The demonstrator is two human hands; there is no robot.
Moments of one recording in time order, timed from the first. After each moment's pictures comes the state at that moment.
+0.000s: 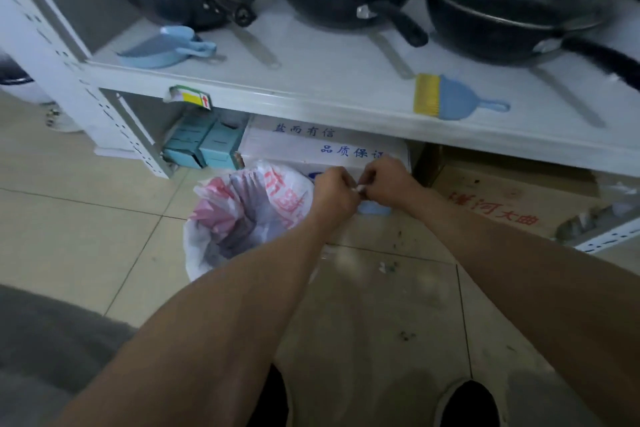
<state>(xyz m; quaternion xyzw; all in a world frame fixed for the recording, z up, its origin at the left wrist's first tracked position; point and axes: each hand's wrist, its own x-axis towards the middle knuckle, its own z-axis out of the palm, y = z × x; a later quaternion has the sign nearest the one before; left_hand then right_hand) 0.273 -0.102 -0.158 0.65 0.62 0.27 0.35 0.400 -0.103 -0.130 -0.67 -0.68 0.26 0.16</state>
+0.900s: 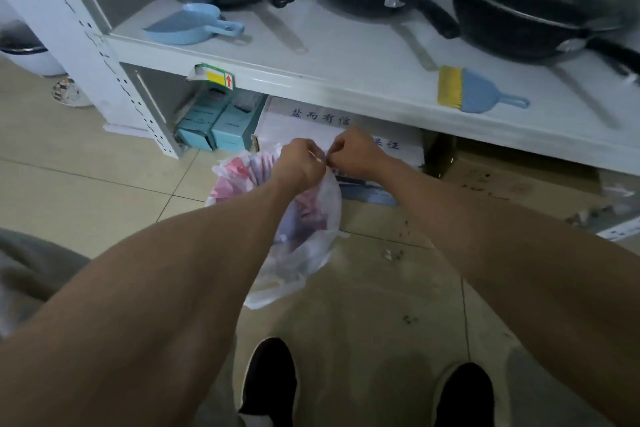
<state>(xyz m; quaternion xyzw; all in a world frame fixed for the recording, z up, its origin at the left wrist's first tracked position) 0.182 -0.083 -0.132 0.65 0.65 0.21 0.34 0.311 -0.083 -0.105 -0.65 -0.67 0.30 0.17</state>
